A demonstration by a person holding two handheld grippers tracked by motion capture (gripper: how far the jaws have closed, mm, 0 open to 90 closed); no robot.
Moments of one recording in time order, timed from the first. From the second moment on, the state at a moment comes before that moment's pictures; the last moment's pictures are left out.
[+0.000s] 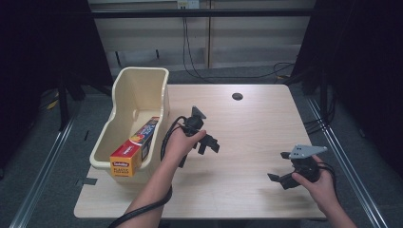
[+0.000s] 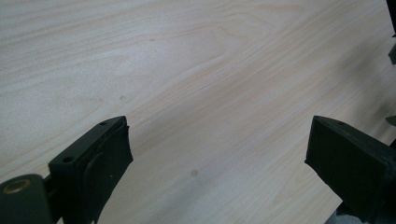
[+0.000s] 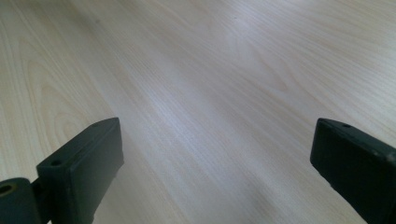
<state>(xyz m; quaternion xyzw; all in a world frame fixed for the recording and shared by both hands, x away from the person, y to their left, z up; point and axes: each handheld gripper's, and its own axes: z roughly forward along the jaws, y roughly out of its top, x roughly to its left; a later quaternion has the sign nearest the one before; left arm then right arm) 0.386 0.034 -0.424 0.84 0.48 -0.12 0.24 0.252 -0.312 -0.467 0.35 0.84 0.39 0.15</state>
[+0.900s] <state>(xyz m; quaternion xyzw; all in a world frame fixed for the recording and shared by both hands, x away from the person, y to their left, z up) 0.366 0.052 -0.461 0.84 0.46 -0.10 0.26 0.255 -0.313 -0.475 0.36 0.84 0.37 0.15</state>
